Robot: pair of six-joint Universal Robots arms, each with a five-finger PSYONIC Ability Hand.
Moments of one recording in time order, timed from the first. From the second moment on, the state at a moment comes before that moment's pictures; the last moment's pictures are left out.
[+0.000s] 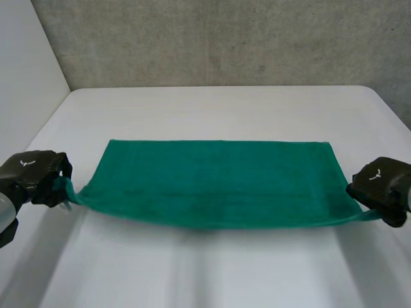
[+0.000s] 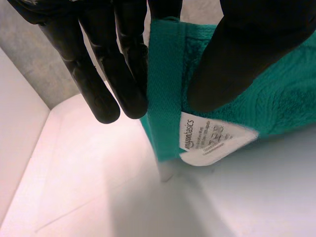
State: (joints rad) left arm 4.82 -1.53 -1.99 3.15 -1.22 3.47; right arm 1.63 -1.40 1.61 0.52 1.38 2.06; left_hand 1.12 1.20 1.19 1.19 0.97; right_hand 0.98 1.18 1.18 1.19 1.00
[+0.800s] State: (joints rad) left arm 4.57 -2.52 -1.02 3.47 -1.45 3.27; right arm 1.77 -0.46 0.60 0.01 1.58 2.41; left_hand 1.10 1.15 1.15 1.16 0.95; right_hand 0.83 1.03 1.04 1.05 0.86
